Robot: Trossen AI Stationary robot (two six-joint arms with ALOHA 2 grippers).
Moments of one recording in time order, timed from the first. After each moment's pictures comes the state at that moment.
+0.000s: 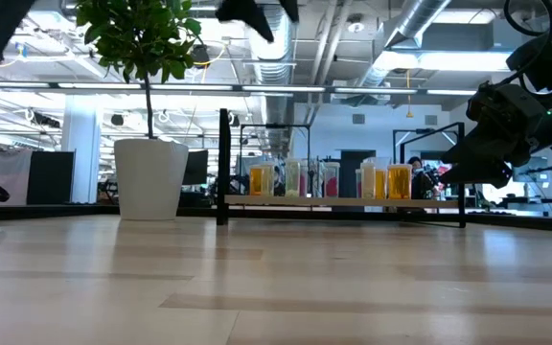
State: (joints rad) left arm 0.14 1.96 2.36 -1.42 -0.14 -0.54; right arm -0.25 0.43 0.01 0.04 -0.02 0.42
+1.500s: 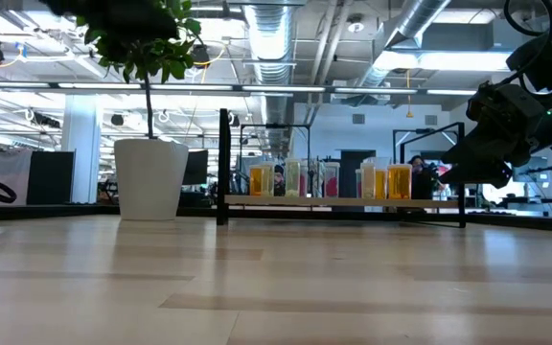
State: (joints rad) left arm -0.17 0.70 0.56 -0.09 -0.42 -0.23; right arm -0.25 0.43 0.01 0.04 -0.02 0.42
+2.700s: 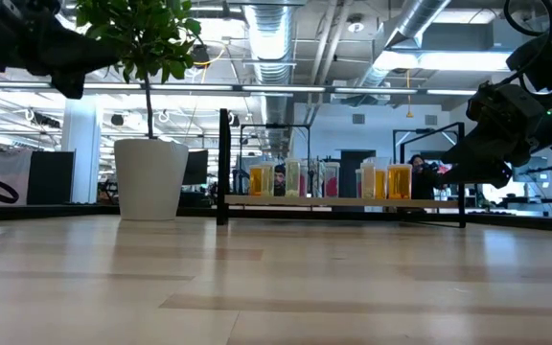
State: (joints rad) left arm -0.29 0.00 0.15 -0.12 -0.48 -0.08; right arm -0.25 0.43 0.01 0.04 -0.02 0.42
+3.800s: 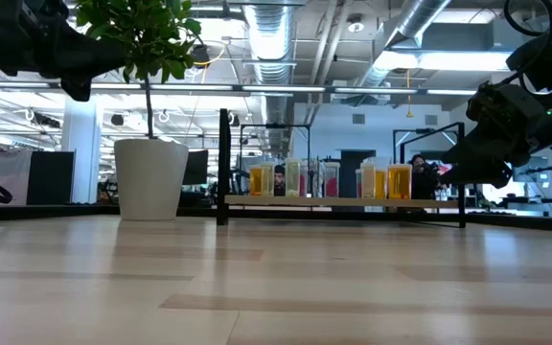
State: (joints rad) left arm -0.06 0.00 0.14 -0.09 -0.27 -0.10; right arm -0.25 0.43 0.01 0.04 -0.02 0.42
